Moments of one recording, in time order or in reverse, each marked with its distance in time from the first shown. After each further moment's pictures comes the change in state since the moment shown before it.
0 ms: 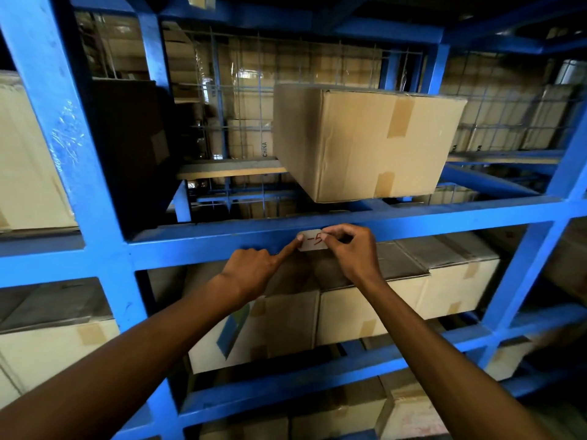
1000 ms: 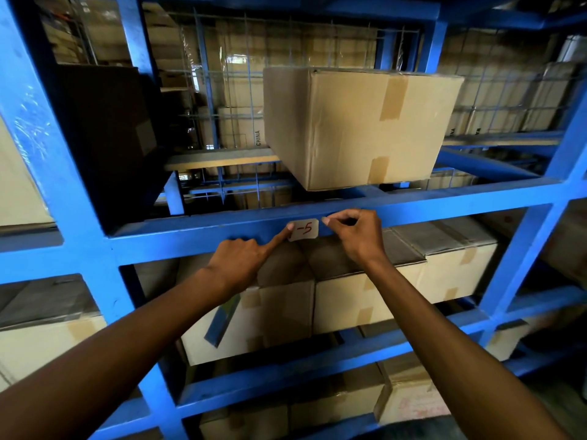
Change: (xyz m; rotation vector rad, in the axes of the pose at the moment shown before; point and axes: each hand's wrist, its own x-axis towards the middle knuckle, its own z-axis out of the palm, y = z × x) left_hand 0.007 -0.005 0.016 0.002 0.034 0.019; right_hand 0.012 0.009 -0.017 0.021 0.000 0.050
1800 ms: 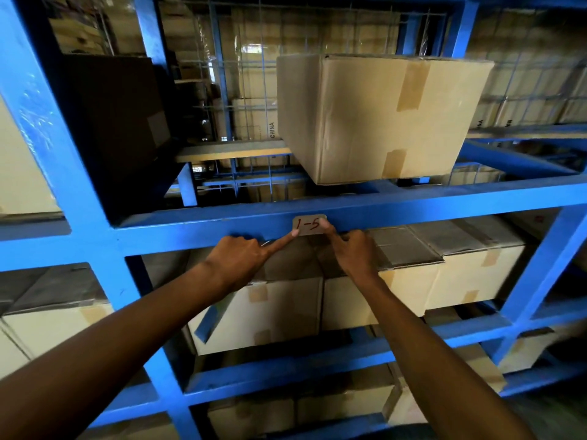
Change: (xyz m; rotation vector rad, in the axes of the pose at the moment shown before) left_hand -0.009 0.000 -0.005 0.063 -0.029 0.072; right_hand 0.000 0.053 0.034 -0.126 -0.028 0.138
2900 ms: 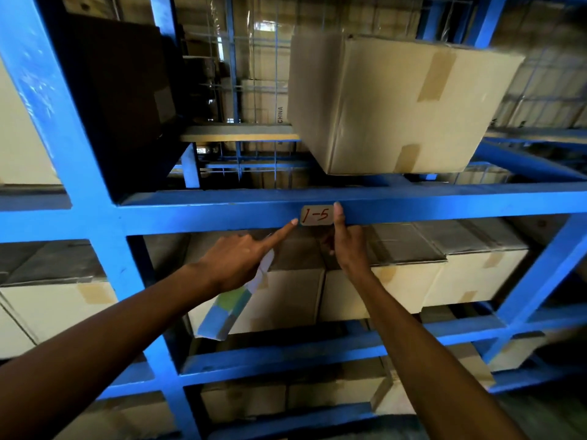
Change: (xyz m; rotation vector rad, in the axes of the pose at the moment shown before) left_hand -0.017 -0.006 0.021 -0.239 0.051 -0.098; right_hand -0.006 -0.012 0.021 0.321 -0.108 0.108
